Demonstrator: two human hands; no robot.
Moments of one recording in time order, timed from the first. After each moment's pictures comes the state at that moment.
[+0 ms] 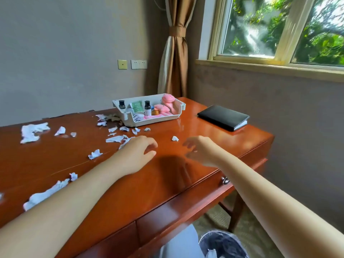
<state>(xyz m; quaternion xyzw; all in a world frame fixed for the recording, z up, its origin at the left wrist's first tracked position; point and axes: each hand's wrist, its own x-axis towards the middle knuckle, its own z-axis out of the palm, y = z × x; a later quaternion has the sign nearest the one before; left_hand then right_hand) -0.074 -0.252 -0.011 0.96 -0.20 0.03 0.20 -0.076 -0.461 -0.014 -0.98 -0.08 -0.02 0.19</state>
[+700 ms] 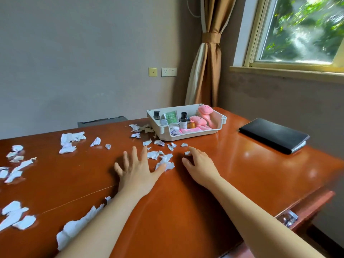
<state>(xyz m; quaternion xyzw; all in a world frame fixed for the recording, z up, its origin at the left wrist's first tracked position) -0.004 -0.178 -0.071 0.99 0.06 0.07 0.14 0.025 -0.358 -0.069 -0.96 -0.08 -0.10 0.24</state>
